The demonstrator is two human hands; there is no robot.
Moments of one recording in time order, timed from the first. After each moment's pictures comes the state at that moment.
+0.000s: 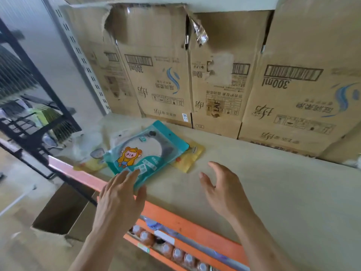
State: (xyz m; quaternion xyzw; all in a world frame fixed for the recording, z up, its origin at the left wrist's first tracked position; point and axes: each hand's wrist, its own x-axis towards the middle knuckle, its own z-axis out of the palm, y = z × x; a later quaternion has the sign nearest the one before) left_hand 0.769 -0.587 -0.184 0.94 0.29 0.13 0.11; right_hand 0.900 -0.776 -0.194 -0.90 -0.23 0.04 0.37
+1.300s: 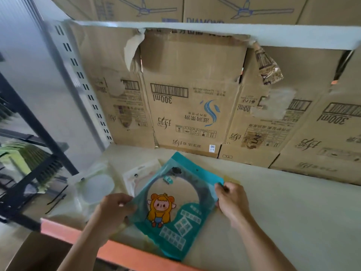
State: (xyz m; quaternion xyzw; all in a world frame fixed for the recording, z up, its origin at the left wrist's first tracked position) left_hand 0.836 -0.379 -0.193 0.80 0.37 -0.04 0.47; right_hand 0.951 -0.625 -0.217 -0.85 0.10 0.10 0.50
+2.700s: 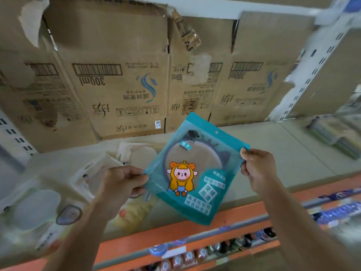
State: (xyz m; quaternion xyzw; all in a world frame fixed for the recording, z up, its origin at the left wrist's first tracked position) left_hand 0.879 -0.438 -0.193 0.71 0.12 -0.11 0.68; right_hand 0.883 -0.746 -0.179 -0.68 0.32 -0.14 0.64
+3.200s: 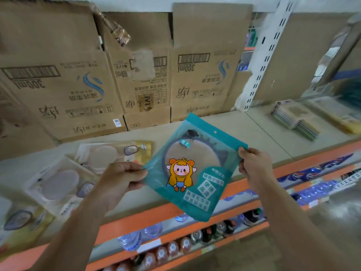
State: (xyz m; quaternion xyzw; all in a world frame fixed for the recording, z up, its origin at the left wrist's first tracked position) left_hand 0.865 -0.549 -0.177 0.68 0.11 -0.18 0.70; right_hand 0.837 -0.858 -0.187 -0.65 0.32 -0.15 0.67
